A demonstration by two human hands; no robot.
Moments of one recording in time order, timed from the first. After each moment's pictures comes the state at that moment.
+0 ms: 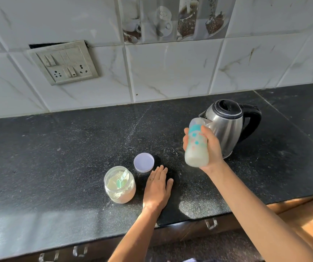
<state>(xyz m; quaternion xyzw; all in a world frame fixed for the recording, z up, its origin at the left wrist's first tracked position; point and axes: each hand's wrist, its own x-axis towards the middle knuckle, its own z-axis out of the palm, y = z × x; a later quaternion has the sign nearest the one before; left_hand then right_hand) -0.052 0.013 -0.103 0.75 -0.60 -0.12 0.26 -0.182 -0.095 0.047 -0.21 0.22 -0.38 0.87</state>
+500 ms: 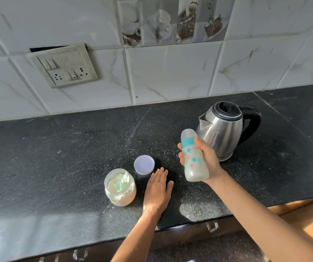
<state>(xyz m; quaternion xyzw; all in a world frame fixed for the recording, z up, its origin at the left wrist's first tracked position) -0.052 0.015 -0.099 0.74 -0.60 -0.11 0.26 -0.181 -0.085 0.031 -0.22 0.24 -0.33 0.88</state>
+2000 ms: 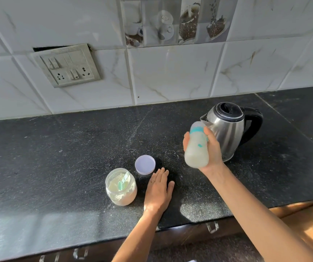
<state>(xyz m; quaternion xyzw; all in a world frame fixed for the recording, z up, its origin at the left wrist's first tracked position) -0.053 0.015 -0.098 0.75 -0.60 -0.12 0.25 -0.179 -0.092 0.052 -0.13 0.21 -0.38 0.89</state>
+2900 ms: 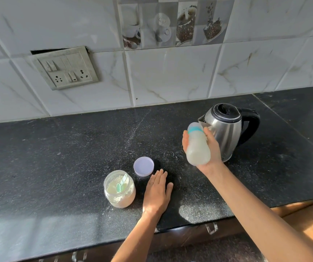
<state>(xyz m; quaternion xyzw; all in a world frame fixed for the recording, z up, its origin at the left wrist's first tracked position) -0.052 0.015 -0.099 0.75 -0.60 -0.12 0.26 -0.184 -0.097 0.053 -0.08 0.18 -0.35 0.92</state>
